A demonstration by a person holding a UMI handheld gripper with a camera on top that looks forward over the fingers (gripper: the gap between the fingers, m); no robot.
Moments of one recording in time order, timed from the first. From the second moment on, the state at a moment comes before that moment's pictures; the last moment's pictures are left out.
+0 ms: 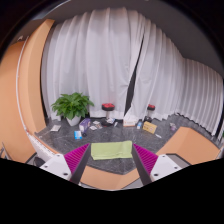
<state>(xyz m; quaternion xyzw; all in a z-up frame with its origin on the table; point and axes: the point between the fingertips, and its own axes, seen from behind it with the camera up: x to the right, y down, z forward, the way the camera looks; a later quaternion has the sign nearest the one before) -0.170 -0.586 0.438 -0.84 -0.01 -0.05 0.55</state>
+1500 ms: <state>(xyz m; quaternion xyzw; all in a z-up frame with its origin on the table) -0.252 -0.196 -0.012 -0.90 -0.12 -0.08 0.42</state>
